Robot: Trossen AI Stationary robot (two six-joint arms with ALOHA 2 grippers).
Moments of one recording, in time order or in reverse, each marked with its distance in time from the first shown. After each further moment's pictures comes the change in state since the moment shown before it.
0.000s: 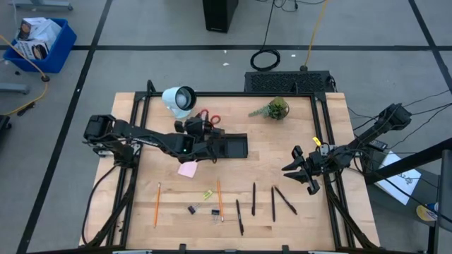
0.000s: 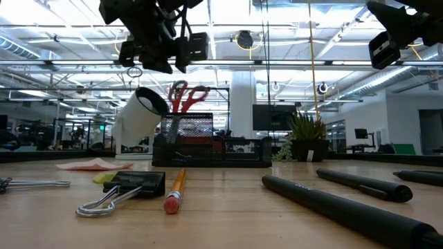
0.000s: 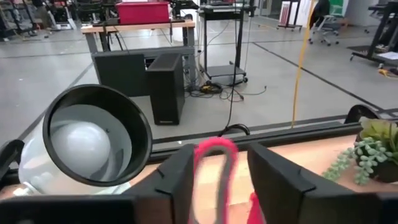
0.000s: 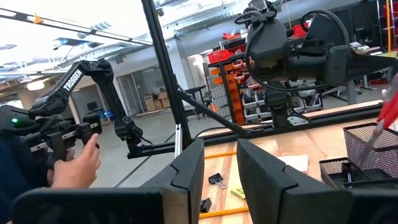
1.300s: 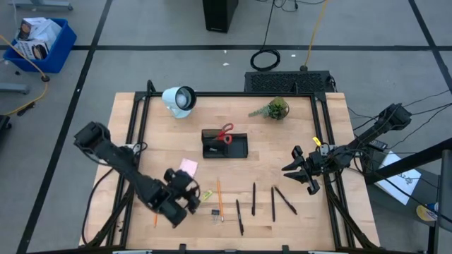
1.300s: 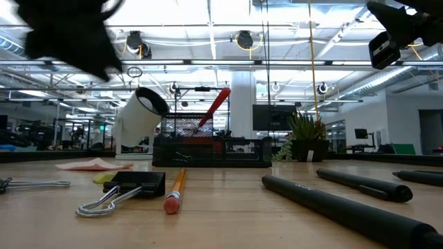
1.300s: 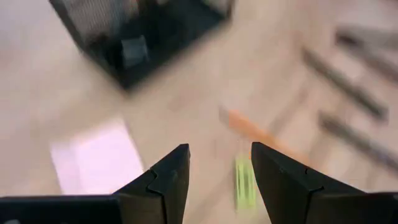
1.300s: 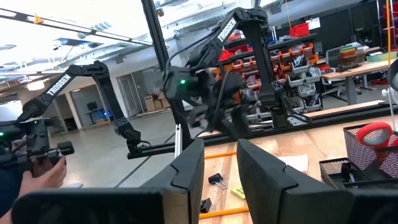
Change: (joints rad) left arm -0.603 -0.021 -0.002 -0.362 0.606 -0.408; right arm 0.000 0.000 0.000 0.000 0.000 0.000
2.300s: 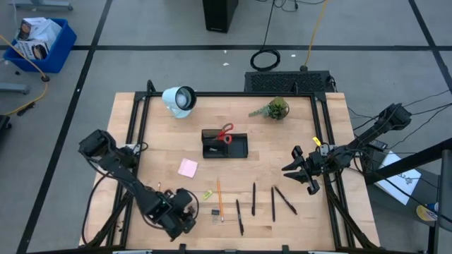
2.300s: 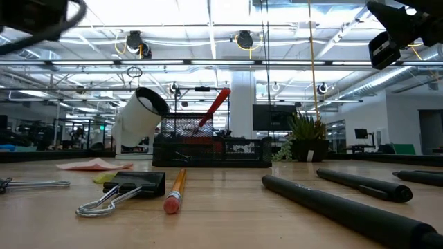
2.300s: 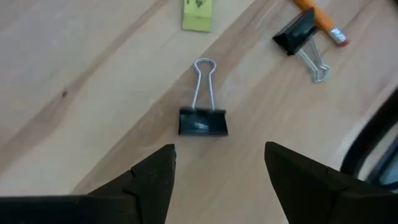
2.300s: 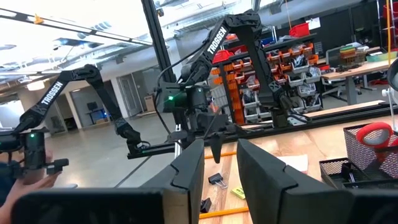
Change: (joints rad) left arm -0.090 0.115 0.001 0.141 0.439 -0.123; right arm 0.000 0.000 0.000 0.000 0.000 0.000
